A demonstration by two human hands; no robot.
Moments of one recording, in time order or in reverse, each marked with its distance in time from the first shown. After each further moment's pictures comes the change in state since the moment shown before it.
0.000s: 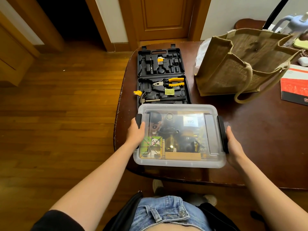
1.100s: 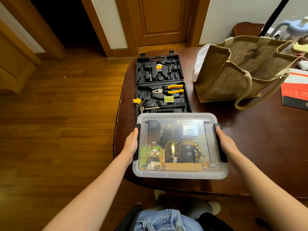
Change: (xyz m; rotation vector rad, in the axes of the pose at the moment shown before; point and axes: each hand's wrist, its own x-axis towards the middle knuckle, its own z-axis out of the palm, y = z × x) left_hand 0.001 0.000 -0.009 -0.367 -0.084 -0.257; right_hand 0.018 -0.033 0.026 -0.303 0.066 0.051
